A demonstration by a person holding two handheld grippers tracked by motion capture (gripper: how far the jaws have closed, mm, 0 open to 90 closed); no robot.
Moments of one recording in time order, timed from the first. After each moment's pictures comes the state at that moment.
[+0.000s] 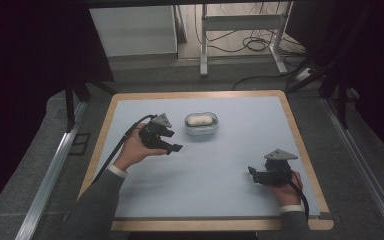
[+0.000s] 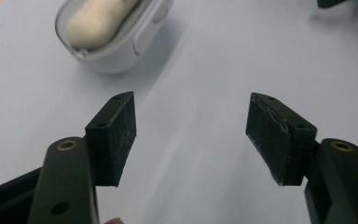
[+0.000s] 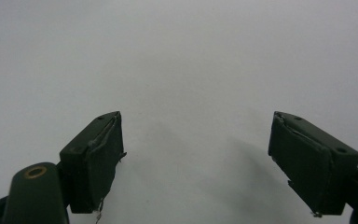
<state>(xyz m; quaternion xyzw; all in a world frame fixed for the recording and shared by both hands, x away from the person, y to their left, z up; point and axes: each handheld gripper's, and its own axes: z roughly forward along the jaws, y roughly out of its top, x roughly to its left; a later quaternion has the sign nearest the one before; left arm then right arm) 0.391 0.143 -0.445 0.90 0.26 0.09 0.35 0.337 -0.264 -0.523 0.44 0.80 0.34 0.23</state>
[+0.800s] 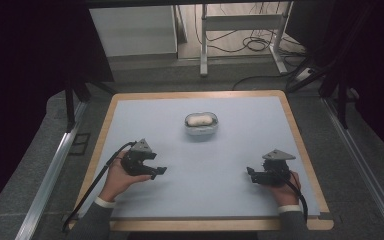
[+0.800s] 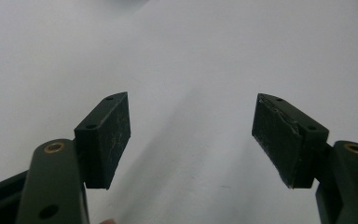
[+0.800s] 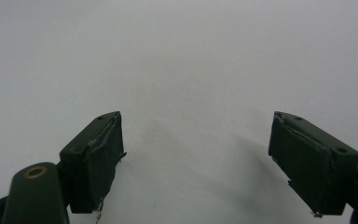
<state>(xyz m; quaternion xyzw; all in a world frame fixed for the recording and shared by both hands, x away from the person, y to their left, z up) 0.332 0.188 -0.500 0.86 0.34 0.08 0.37 0.337 -0.260 -0.525 0.44 0.80 0.34 0.23</state>
